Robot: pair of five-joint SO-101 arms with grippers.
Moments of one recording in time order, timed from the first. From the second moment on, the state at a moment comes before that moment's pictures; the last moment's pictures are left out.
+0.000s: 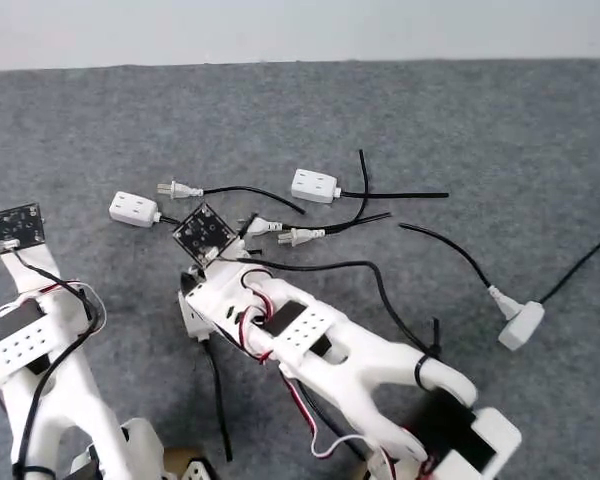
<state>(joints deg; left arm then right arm) -37.0 -29.4 57.8 49.8 -9.0 -48.9 -3.3 46.0 4.4 2.5</state>
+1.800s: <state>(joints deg) -37.1 -29.4 57.8 49.8 -9.4 -52.0 7.3 27.2 27.1 -3.5</state>
